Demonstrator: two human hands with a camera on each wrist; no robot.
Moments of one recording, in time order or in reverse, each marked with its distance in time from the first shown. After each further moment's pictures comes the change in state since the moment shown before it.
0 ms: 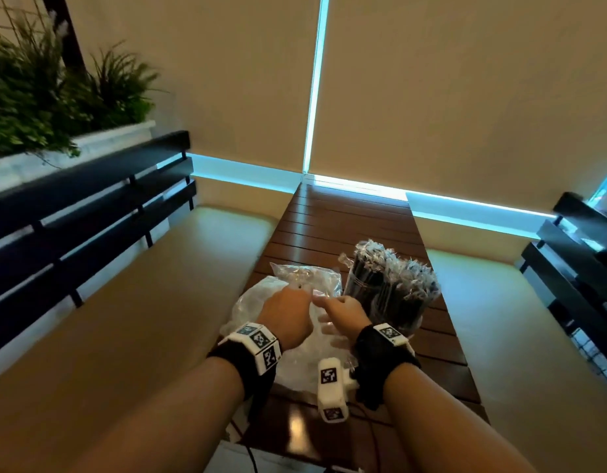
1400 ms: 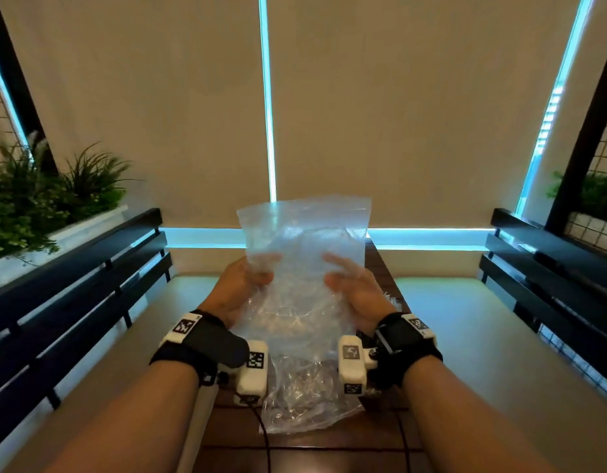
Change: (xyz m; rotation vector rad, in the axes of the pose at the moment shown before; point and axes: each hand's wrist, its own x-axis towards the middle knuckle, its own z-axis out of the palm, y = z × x) left_hand 0.003 0.010 -0.163 -1.209 0.087 -0.071; right_hand -0.084 -0.093 -0.069 0.552 -0.126 -0.630
